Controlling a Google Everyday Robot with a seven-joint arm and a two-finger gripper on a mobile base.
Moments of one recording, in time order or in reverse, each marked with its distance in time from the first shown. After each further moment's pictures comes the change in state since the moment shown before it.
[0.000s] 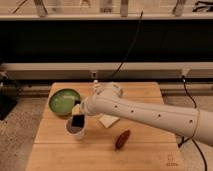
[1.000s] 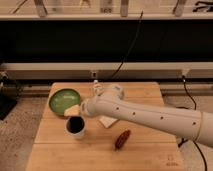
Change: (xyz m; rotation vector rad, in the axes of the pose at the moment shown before) arm -0.009 -0.006 -0.007 0.014 -0.004 0.006
